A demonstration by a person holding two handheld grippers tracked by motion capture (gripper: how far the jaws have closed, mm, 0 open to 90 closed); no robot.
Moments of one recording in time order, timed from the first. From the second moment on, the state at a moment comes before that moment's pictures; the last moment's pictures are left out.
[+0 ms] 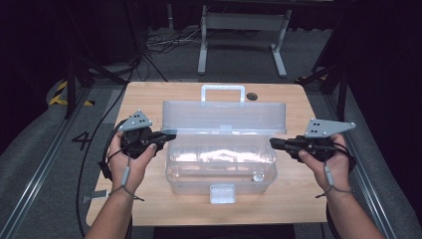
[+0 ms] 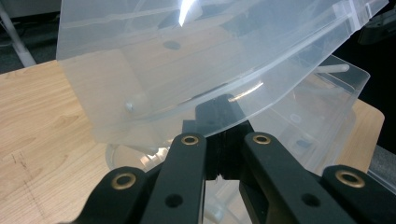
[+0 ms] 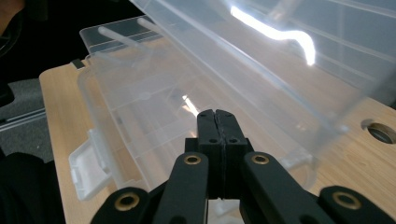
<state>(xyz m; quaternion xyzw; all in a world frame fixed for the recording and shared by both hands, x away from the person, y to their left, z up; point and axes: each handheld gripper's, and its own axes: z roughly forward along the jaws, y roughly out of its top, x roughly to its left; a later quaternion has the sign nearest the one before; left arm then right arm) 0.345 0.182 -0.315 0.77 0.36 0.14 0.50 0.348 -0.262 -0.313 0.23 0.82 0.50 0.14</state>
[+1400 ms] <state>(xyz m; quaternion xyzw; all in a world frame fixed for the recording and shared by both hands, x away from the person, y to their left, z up) 0.327 0.176 -0.324 0.81 0.37 0.10 0.45 0.338 -0.291 -0.338 0.29 0.79 0.53 0.11</state>
